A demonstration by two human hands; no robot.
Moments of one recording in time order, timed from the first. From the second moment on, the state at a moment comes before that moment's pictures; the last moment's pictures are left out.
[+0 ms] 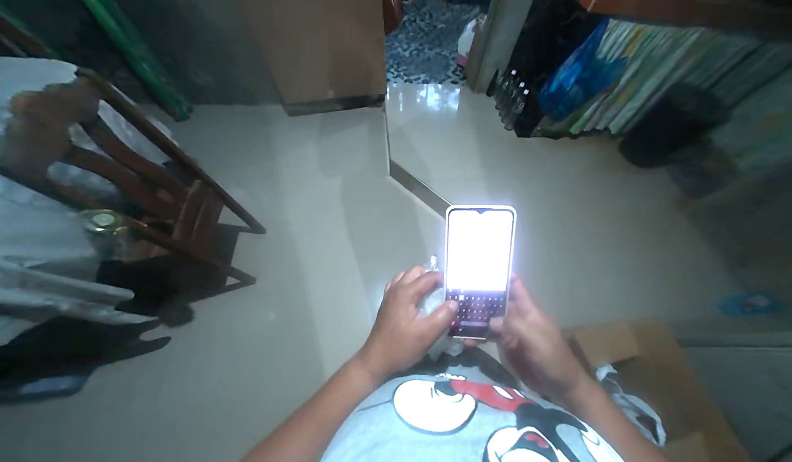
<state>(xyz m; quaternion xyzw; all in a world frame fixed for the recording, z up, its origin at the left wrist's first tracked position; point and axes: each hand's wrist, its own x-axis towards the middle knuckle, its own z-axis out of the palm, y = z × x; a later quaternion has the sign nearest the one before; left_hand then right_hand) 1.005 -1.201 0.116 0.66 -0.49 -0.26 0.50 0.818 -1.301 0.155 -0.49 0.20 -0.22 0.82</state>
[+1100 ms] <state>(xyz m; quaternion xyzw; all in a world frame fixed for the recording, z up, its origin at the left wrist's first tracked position) 1.025 -1.218 0.116 0.63 -0.51 -0.26 0.52 0.836 -1.323 0.155 -0.47 0.22 -0.21 0.83</state>
